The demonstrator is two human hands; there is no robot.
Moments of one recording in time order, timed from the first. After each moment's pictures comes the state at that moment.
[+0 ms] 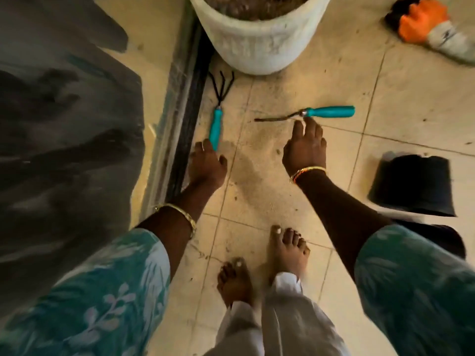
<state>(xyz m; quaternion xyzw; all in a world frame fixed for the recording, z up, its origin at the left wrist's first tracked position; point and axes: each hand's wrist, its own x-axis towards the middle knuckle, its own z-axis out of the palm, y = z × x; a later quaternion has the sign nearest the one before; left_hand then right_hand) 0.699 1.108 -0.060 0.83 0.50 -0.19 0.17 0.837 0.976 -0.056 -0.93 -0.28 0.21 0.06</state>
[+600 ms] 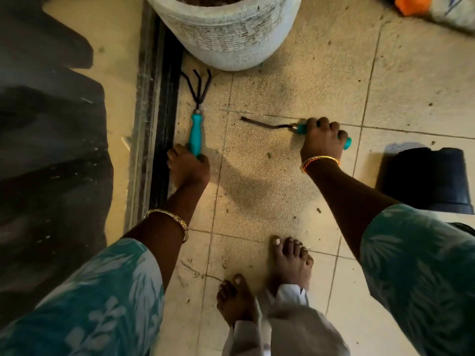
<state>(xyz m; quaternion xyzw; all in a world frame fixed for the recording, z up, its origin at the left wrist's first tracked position) 0.719 1.132 -0.116 0.77 0.60 -0.15 0.19 0.887 0.961 -0.126 -0.96 -0.20 0.21 -0.01</state>
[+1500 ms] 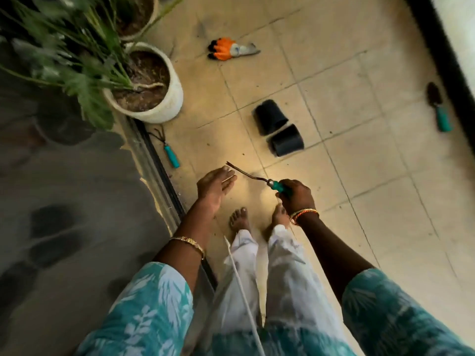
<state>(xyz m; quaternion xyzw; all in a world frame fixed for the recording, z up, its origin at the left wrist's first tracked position) 0.663 0.951 0.281 0.43 0.52 -0.19 0.72 0.641 0.747 0.263 -0.91 0.11 0.27 0.29</state>
